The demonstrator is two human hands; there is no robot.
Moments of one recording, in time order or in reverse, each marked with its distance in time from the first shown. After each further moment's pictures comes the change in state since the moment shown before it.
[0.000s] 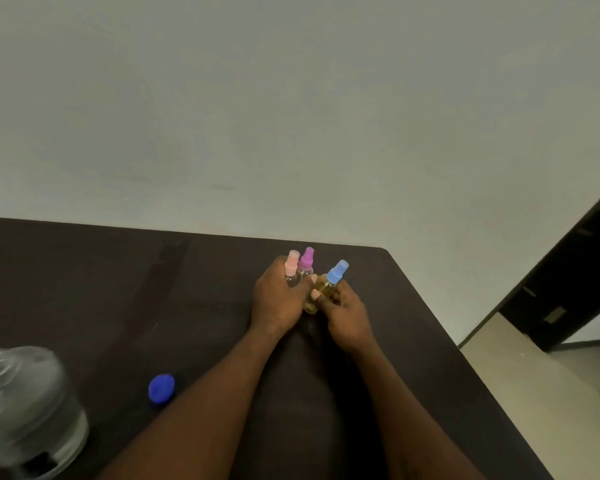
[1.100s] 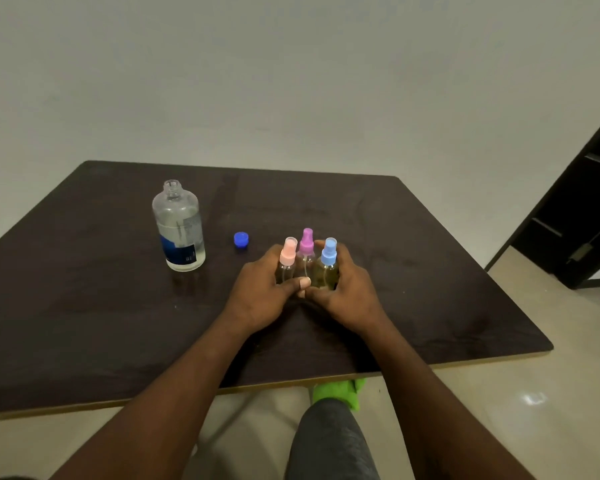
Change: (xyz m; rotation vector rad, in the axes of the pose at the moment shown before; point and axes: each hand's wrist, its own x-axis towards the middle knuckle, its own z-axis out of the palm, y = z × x) left_hand -0.246 0.005 -0.151 0.160 -0.206 0.182; right_hand -0.244 -0.020 0.017 -0.248 -0.115 -0.305
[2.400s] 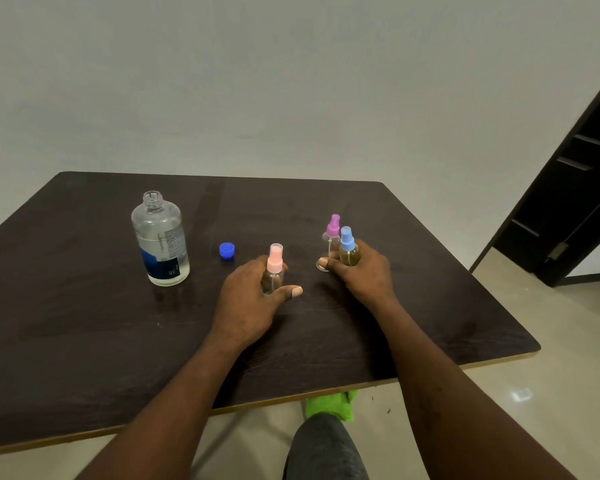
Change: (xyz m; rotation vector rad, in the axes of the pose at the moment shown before) left_hand 0.002 -0.001 0.003 0.114 0.097 0.001; right_hand 0.047 0.047 -0.029 -0.058 0.234 0.243
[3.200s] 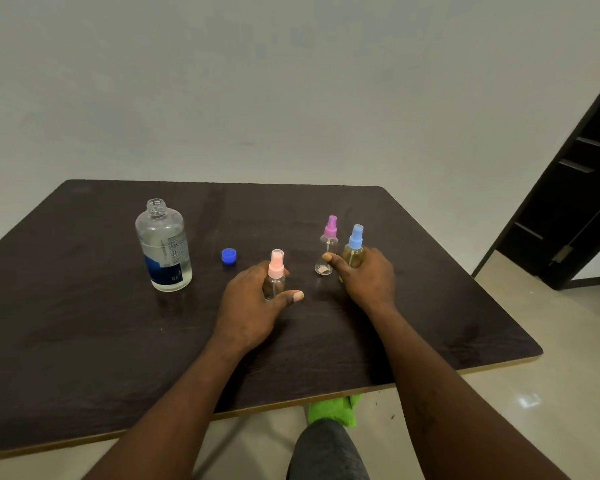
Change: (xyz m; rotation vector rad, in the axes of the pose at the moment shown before) left_hand -0.001 0.003 -0.001 -0.003 0.002 -0.007; right_hand 0.003 -0.003 0.003 -0.180 0.150 -0.035
